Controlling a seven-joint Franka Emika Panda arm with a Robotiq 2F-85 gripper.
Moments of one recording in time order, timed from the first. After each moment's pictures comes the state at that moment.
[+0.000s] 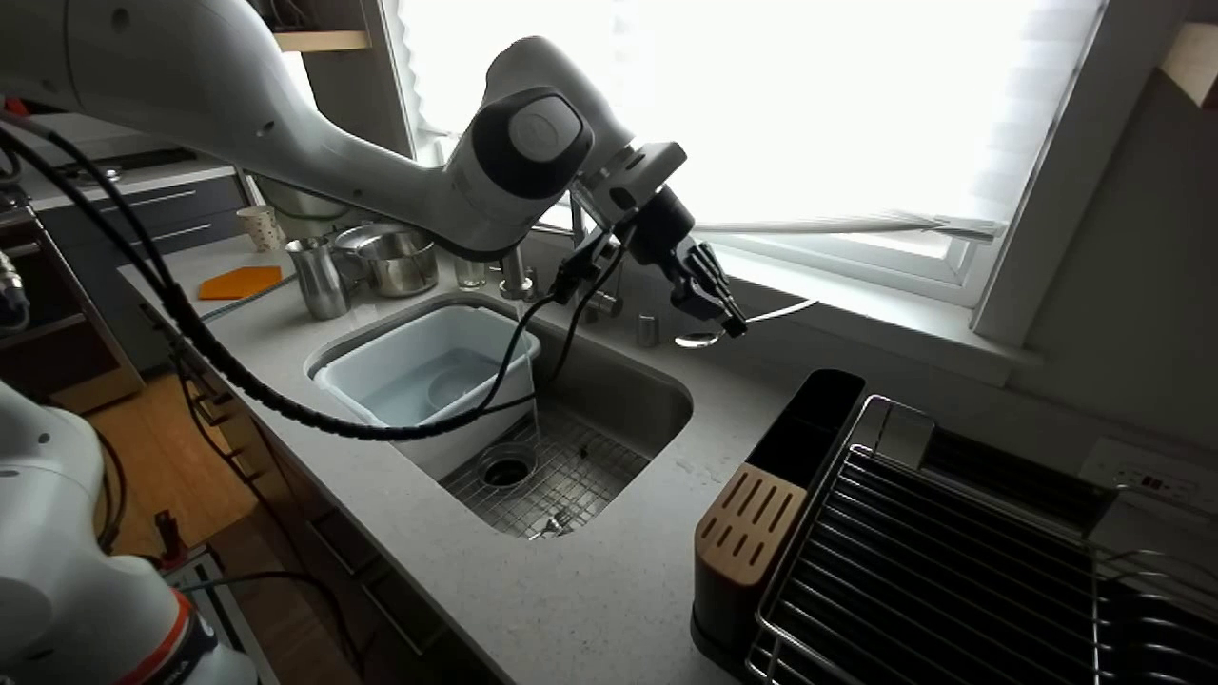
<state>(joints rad) -0.25 -0.05 -0.20 -2.04 -0.77 2.48 1.17</state>
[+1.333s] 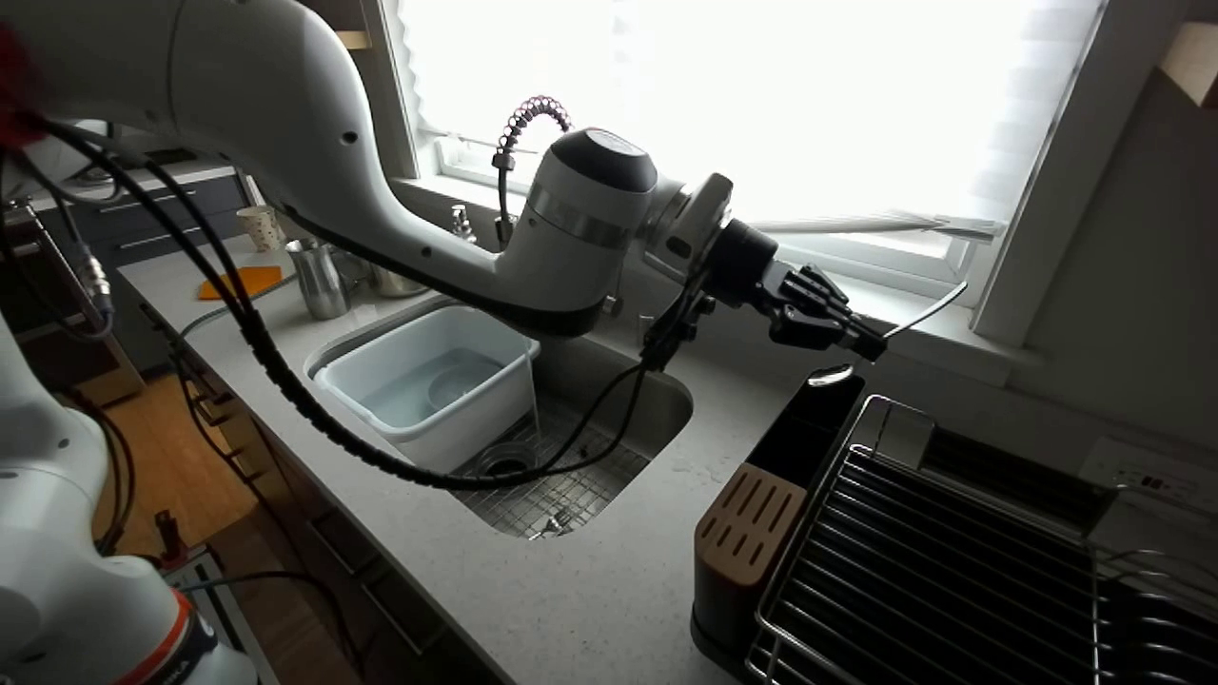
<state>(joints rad) -0.30 0.12 -0.28 -1.89 -1.48 2.47 1.81</state>
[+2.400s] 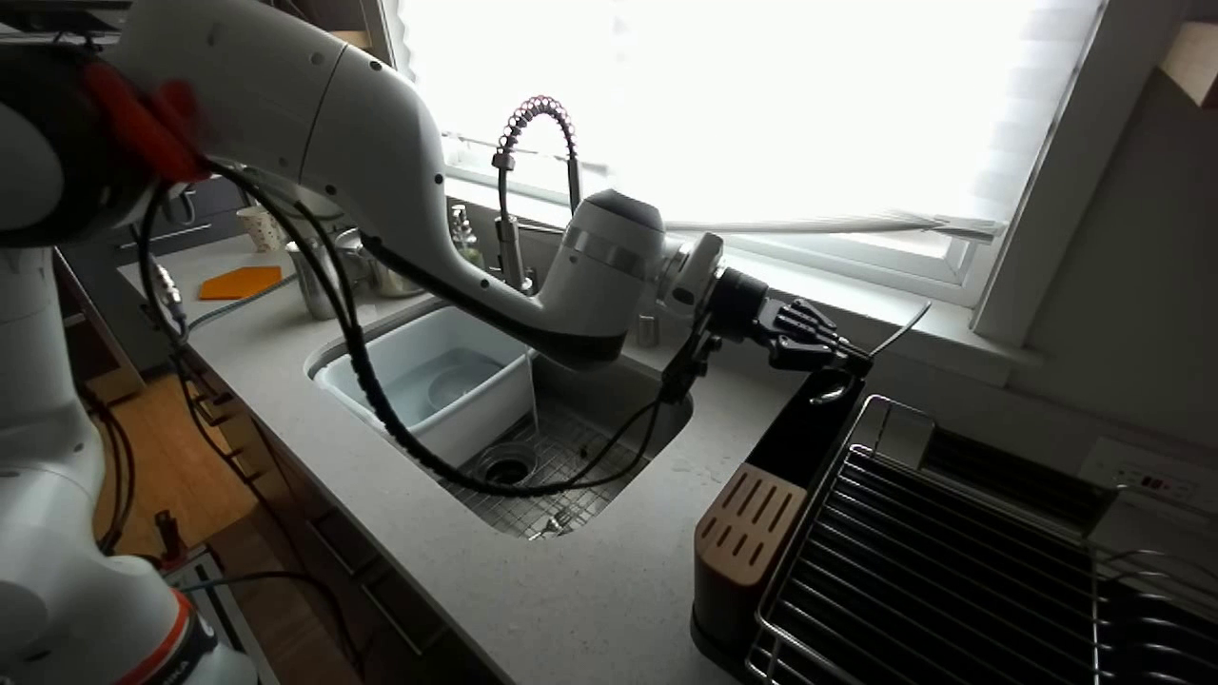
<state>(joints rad) -0.27 0.29 -0.23 -1.83 -1.71 2.36 2.05</state>
